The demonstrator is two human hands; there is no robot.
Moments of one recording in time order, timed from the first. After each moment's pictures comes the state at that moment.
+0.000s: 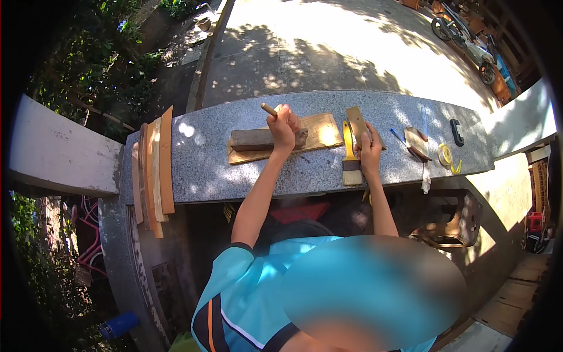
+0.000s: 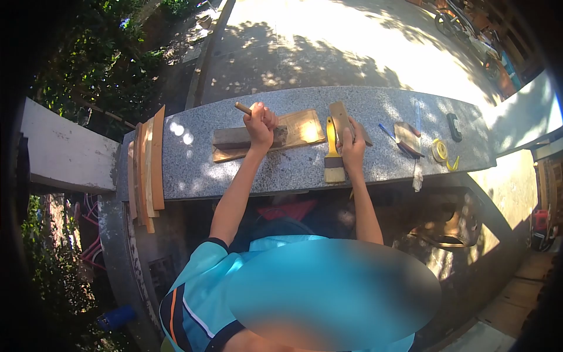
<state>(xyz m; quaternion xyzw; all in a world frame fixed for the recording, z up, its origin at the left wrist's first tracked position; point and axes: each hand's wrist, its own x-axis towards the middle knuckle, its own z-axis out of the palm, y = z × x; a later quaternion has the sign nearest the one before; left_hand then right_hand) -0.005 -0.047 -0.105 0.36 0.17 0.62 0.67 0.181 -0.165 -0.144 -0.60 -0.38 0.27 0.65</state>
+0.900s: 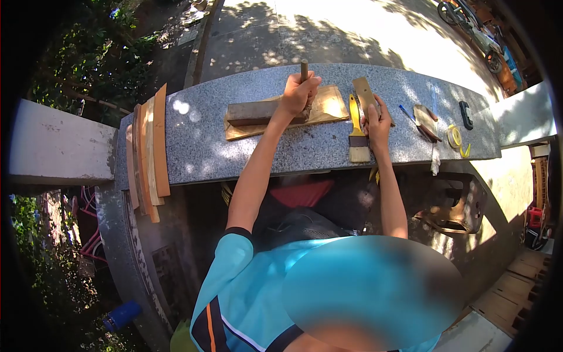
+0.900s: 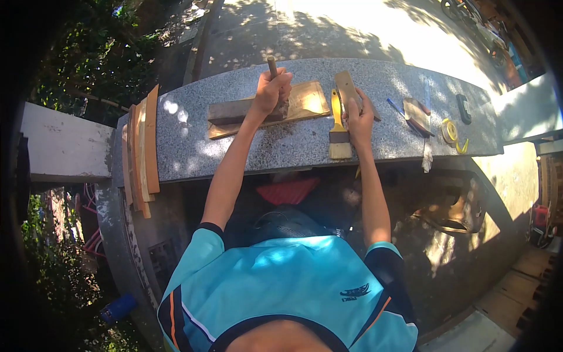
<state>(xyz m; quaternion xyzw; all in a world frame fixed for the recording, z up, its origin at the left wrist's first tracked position) -0.001 -0.033 -0.095 0.55 0.16 0.41 0.71 0.183 -0.163 -0.138 -0.59 -0.36 0.31 0.65</state>
